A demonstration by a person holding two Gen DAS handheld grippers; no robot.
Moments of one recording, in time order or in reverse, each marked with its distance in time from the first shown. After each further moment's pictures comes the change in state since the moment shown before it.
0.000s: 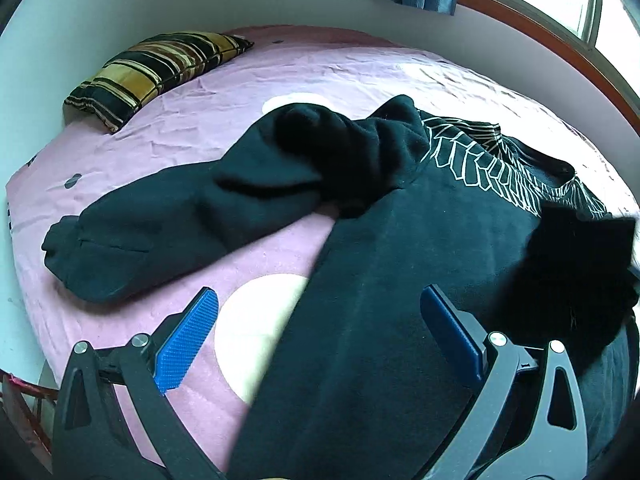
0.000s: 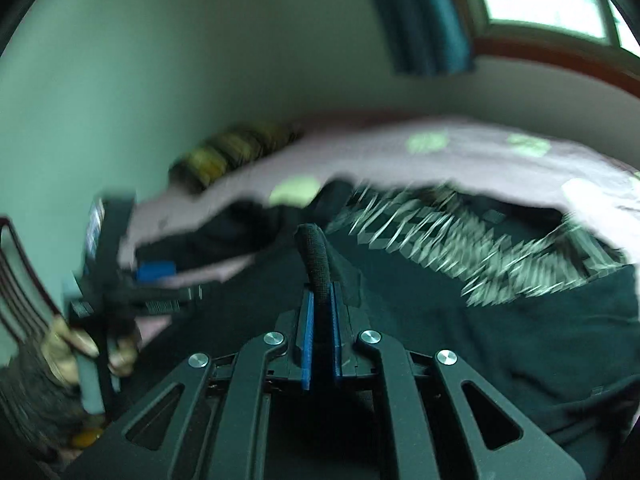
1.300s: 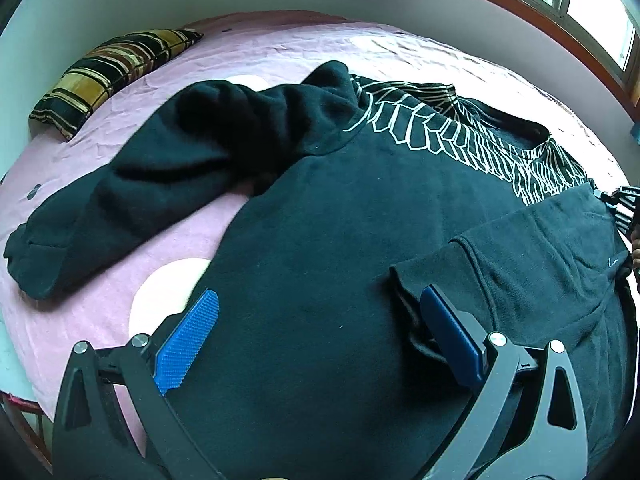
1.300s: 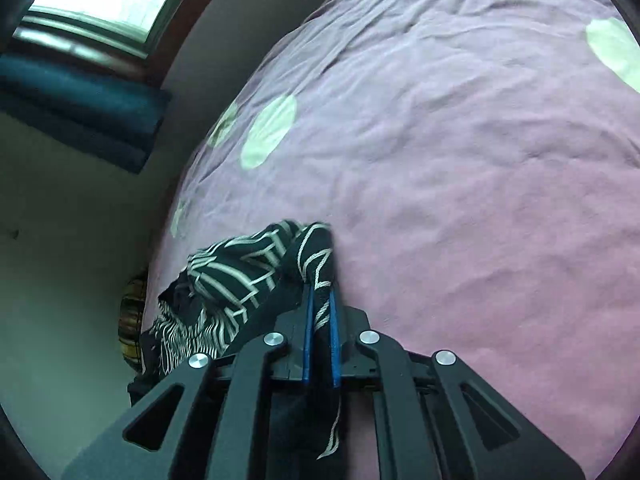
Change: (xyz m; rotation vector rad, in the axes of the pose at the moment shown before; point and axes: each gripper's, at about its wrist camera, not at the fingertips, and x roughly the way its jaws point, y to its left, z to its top) left arm 0.021 -0.057 -0.011 0.083 0.057 -0.070; right arm -0.058 -0.405 -0.061 0.950 -0.019 -0.120
